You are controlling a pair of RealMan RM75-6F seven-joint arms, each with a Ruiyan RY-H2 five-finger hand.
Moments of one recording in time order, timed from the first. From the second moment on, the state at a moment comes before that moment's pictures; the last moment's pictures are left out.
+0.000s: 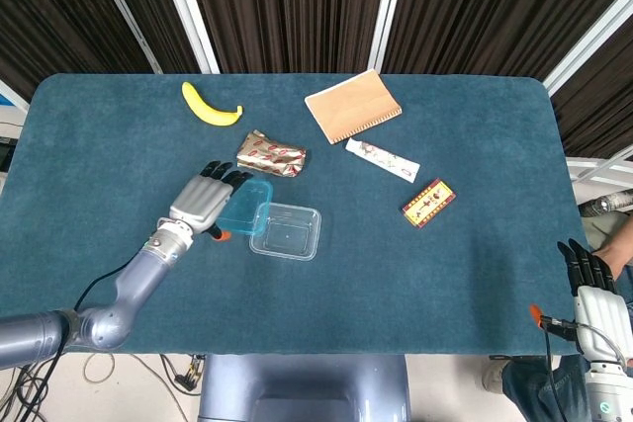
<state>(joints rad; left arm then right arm) -0.95 -1.31 -0.19 -1.72 0.71 0.84 0.55 0.01 -1.13 0.09 -1.76 -1.38 1.48 -0.01</state>
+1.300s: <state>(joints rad) -1.19 -1.54 -0.17 -1.71 0.37 1.00 0.75 0.01 -1.12 0.09 -1.76 -1.38 1.48 0.01</state>
